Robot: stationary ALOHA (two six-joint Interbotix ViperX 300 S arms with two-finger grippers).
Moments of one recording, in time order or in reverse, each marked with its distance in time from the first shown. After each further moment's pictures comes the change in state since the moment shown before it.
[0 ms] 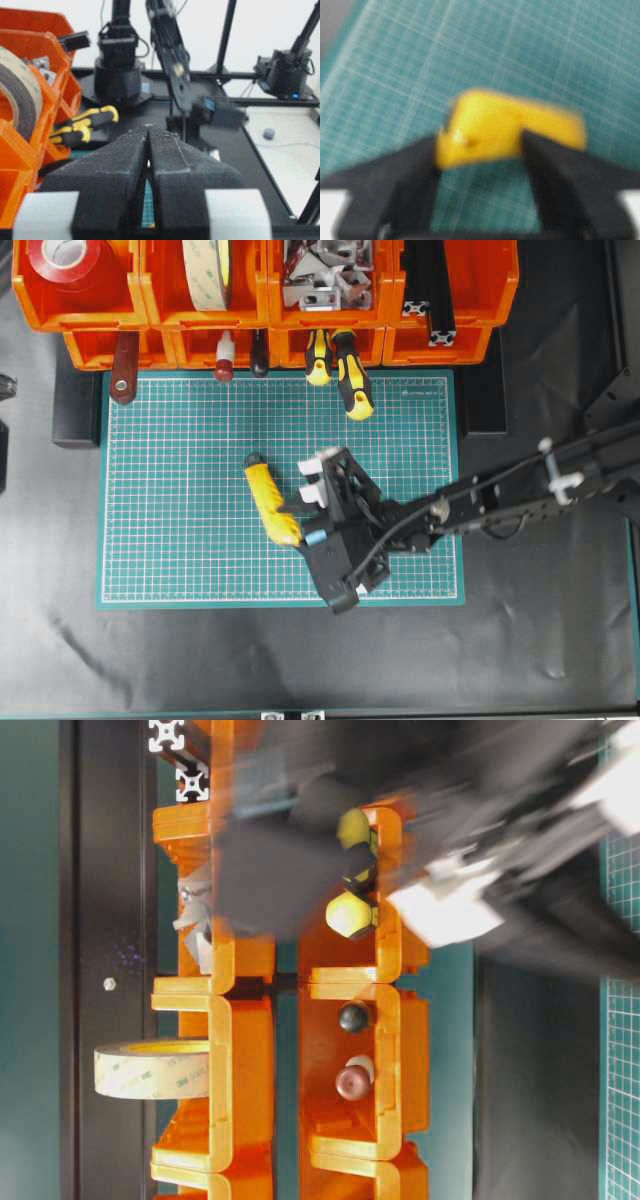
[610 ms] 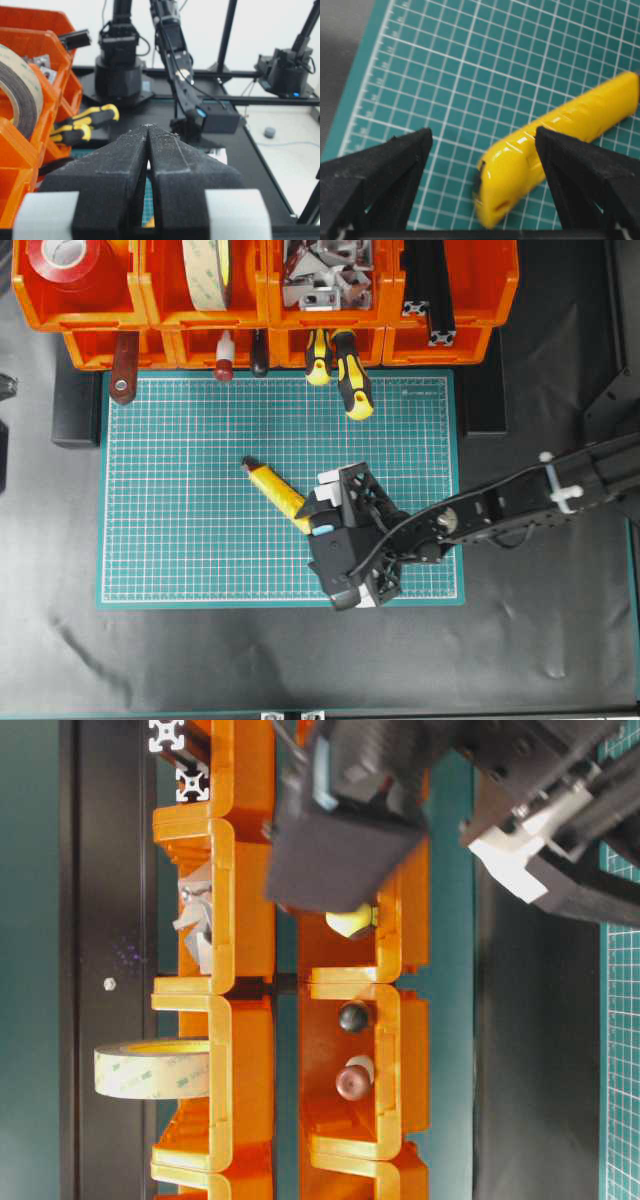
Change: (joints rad) left arm 0.002 0.000 0.000 -0.002 0.005 -0.002; right arm 0.028 -0.018 0.034 0.023 -0.011 0.178
